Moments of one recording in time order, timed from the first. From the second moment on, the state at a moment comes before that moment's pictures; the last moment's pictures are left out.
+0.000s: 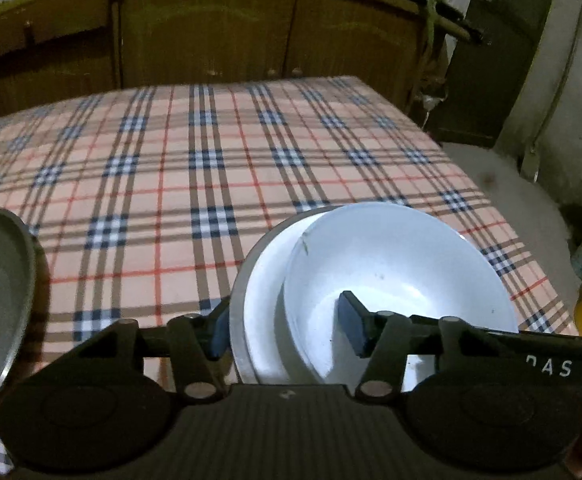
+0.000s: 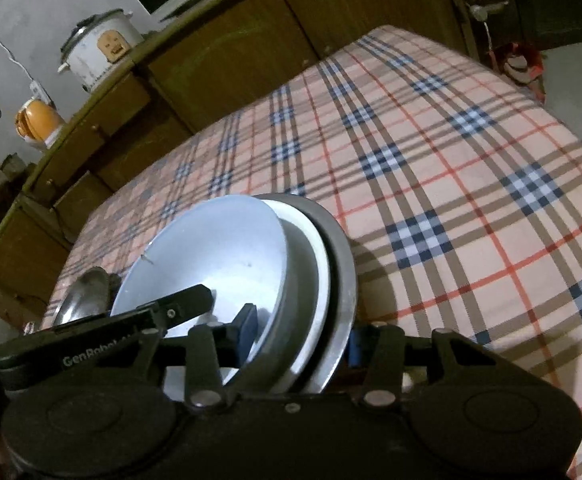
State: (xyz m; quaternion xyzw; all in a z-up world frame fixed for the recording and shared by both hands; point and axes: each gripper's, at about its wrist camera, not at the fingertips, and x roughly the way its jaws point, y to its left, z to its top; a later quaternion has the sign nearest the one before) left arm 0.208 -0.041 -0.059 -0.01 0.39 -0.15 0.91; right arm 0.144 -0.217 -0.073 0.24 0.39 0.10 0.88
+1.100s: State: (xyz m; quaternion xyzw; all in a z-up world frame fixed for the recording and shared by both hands) left arm 0.138 0.017 0.044 0.00 0.29 -0.08 0.95; right arm 0.092 -0.141 0.043 0.20 0.30 0.18 0.91
